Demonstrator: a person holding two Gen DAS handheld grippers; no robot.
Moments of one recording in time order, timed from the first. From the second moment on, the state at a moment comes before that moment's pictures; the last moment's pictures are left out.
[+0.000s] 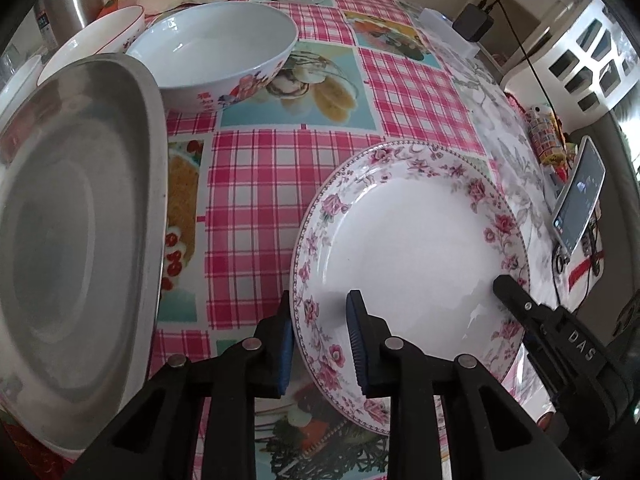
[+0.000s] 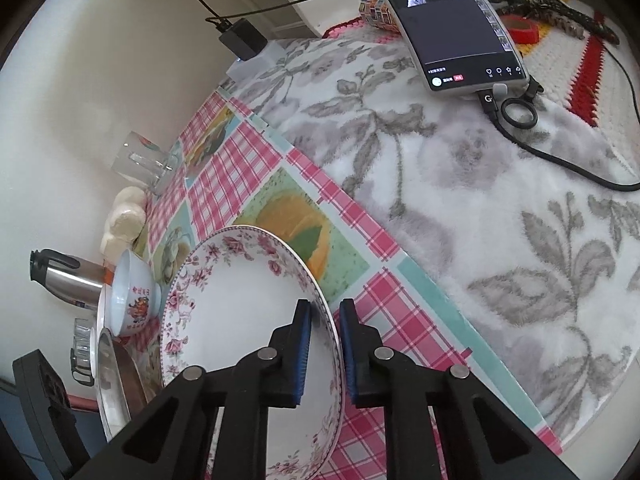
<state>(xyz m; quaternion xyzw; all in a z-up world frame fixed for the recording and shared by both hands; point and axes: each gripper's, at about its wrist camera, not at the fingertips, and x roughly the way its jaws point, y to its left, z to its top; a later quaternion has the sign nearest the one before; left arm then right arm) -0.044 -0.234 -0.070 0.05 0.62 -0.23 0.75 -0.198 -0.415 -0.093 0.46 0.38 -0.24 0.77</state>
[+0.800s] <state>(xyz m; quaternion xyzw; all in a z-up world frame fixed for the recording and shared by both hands) -0.032 -0.209 -0.039 -0.02 0.61 -0.30 0.74 -0.203 -0.392 -0.064 0.39 0.38 -0.26 0.79</state>
